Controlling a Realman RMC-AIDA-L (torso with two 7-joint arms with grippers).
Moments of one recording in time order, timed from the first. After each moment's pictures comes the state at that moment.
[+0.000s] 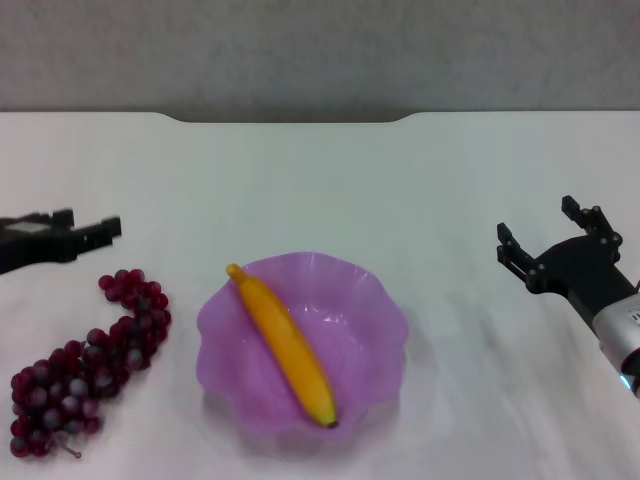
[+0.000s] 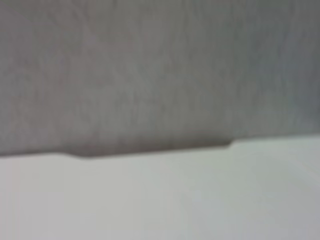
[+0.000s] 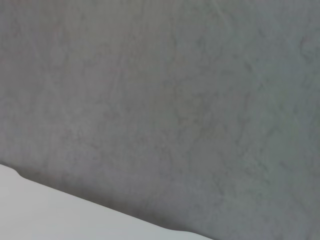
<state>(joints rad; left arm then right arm) -0.31 -2.04 0.99 1.03 1.88 0.97 -1.91 0.44 2.01 0.58 0.41 -2.09 -0.93 -0.22</state>
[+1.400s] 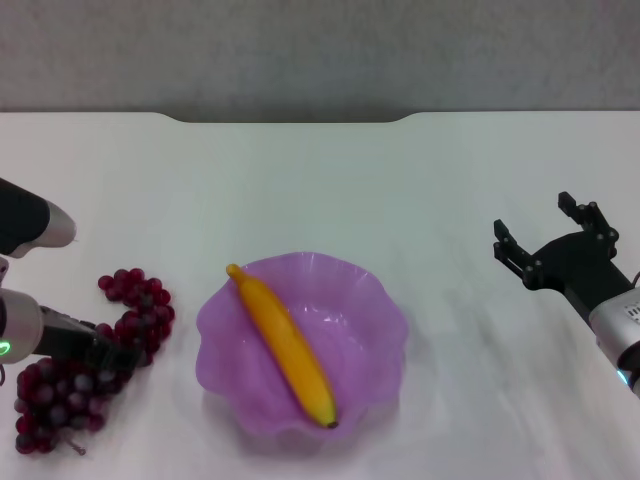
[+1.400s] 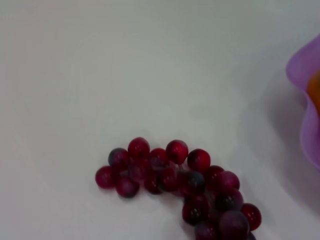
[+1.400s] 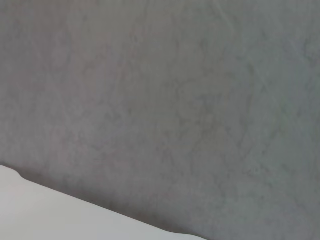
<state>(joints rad) -0.38 -2.04 1.36 1.17 2.59 1.02 -2.48 0.45 2.02 0.57 0.40 -2.08 -0.93 -0.22</state>
